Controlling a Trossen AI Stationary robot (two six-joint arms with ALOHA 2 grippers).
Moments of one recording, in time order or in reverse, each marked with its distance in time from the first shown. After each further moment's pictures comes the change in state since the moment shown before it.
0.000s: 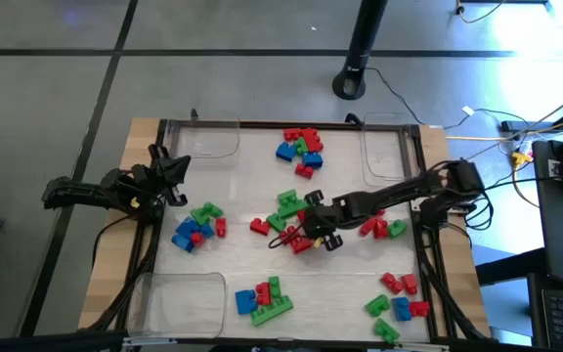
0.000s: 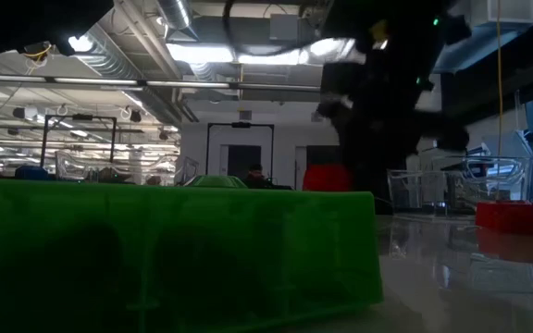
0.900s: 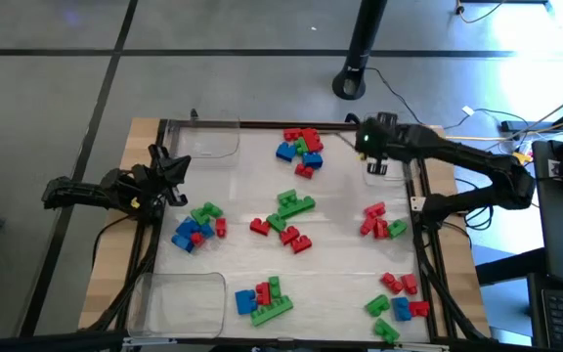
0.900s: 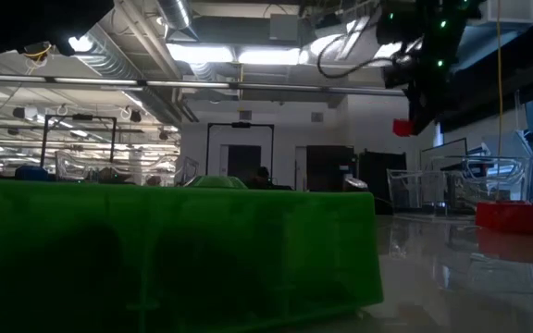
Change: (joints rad) left arm 0.000 0.000 0.000 -0.002 -0.002 0.002; right arm -0.697 -0.448 -0.006 -0.460 0.285 -0.130
